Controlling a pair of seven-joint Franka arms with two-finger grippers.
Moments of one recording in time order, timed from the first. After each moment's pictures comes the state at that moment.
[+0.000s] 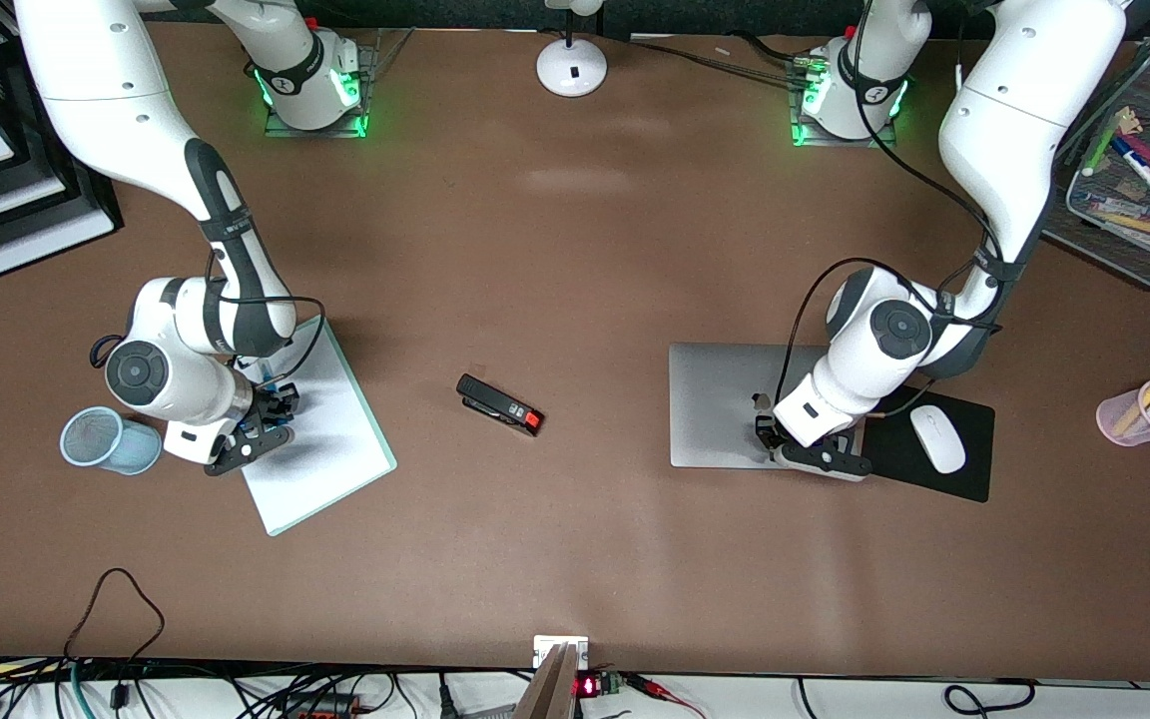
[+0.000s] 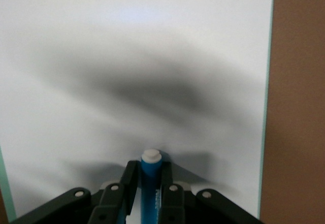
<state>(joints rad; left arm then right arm) 0.05 0.70 -0.34 -1.80 0.26 2.73 -0.26 0.19 0.68 -0.13 -1.74 0.07 2.34 -0.46</state>
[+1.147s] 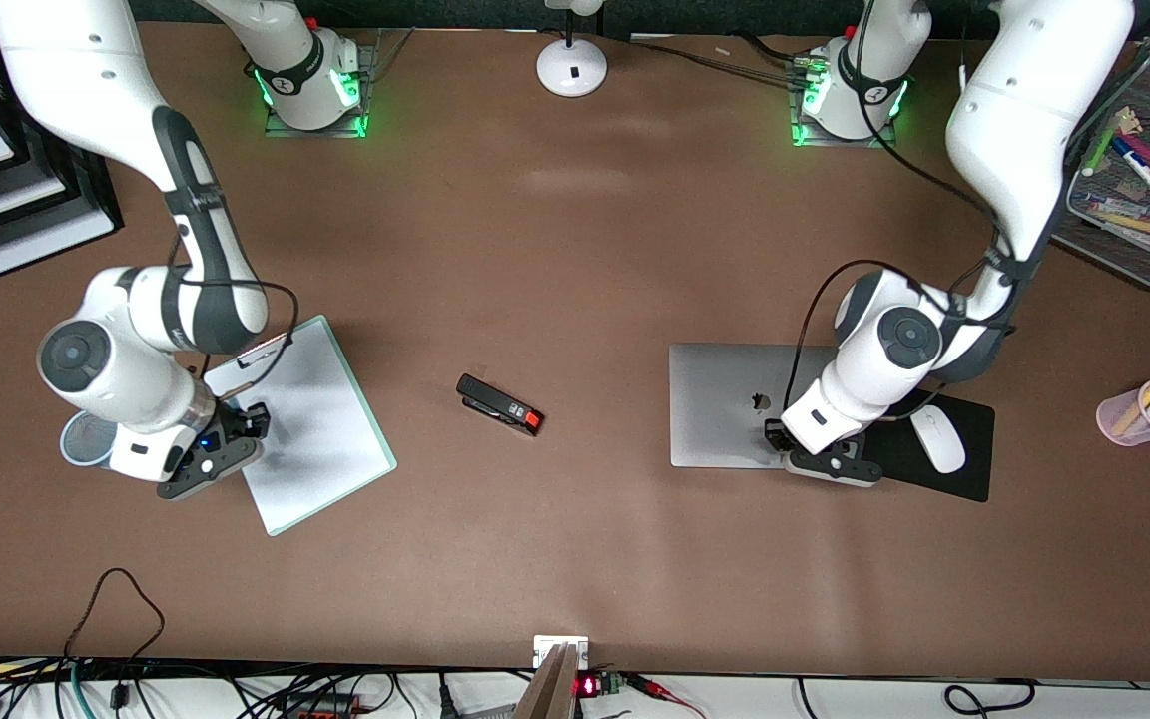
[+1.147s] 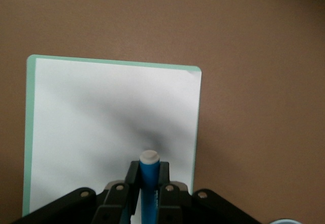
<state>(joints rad) 0.06 0.64 -0.34 -1.75 0.26 2.53 -0.26 0.18 0.58 -0.13 -1.65 0.07 2.33 -0.61</state>
